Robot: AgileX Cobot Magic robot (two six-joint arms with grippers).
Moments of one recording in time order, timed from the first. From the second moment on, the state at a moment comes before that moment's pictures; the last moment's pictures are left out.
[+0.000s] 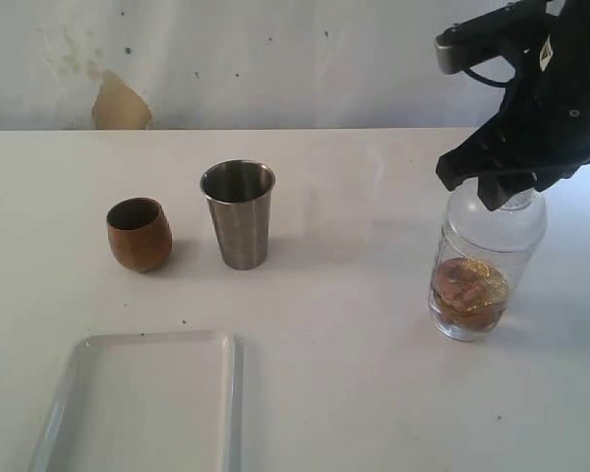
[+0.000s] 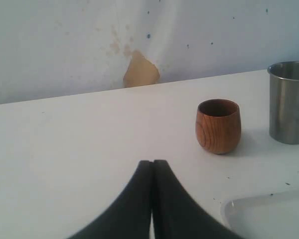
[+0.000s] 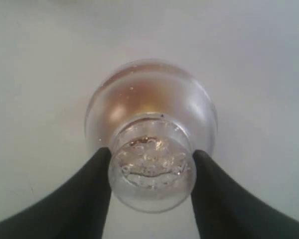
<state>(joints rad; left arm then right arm) -0.08 0.00 -0.01 -0.06 0.24 0.16 0.26 1.50 -1.34 -0.19 1.16 0.03</state>
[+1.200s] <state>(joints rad) -0.08 0.00 -0.01 -0.06 0.24 0.16 0.26 1.54 -1.35 -0.20 1.16 0.03</state>
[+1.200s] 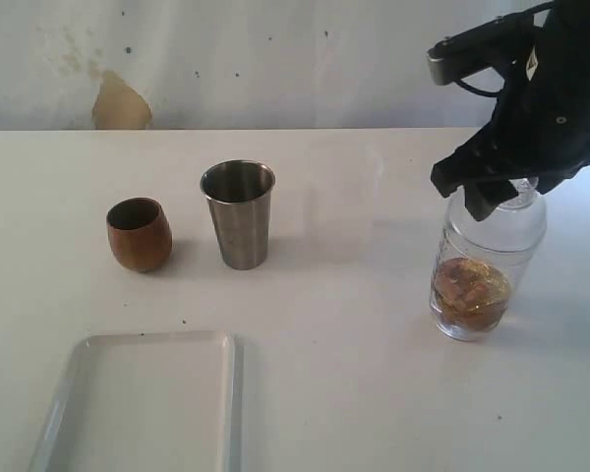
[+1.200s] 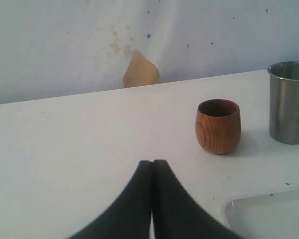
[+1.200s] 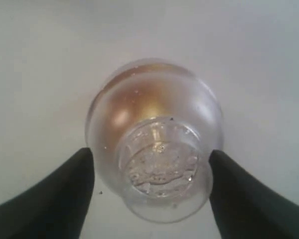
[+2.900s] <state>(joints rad) -0.08 0.00 -0.01 -0.06 0.24 0.16 0.26 1.44 -1.37 -0.26 1.08 0.05</state>
